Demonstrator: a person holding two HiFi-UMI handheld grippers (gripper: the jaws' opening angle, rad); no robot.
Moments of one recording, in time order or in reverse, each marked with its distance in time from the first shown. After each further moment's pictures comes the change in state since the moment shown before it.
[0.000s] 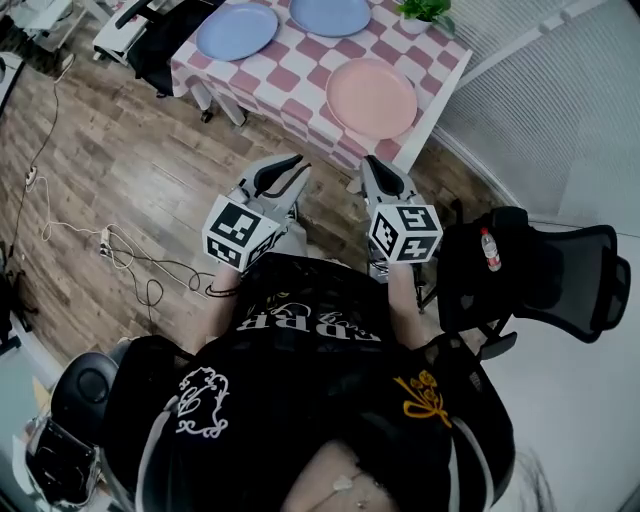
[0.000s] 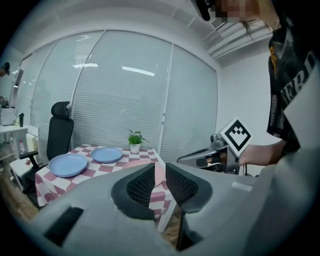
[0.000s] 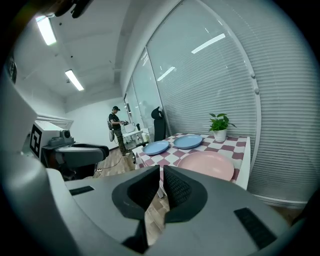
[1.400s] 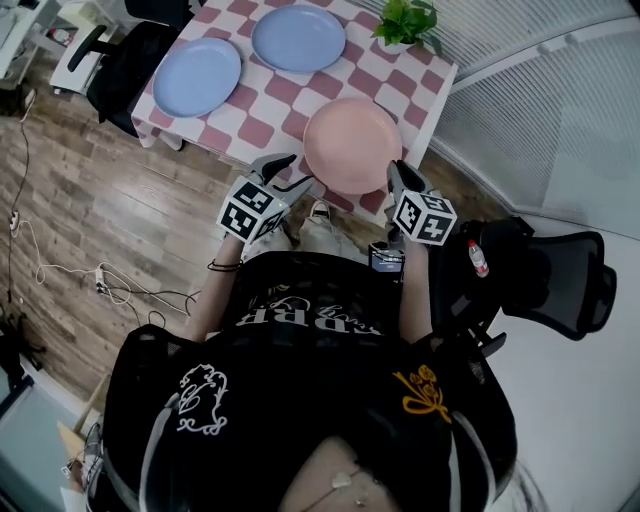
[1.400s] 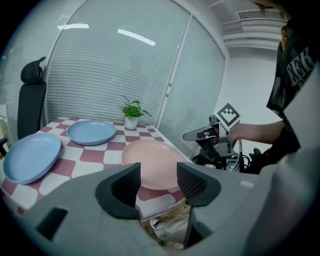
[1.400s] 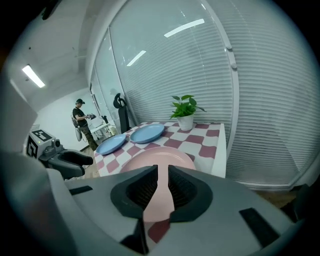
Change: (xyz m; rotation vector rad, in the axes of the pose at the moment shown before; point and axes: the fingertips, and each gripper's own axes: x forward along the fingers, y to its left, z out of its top) left arm 0.172 0.119 -0.059 -0.065 0.299 -0.214; right arm 0.106 -0.197 0.004 0.161 0.166 -0.272
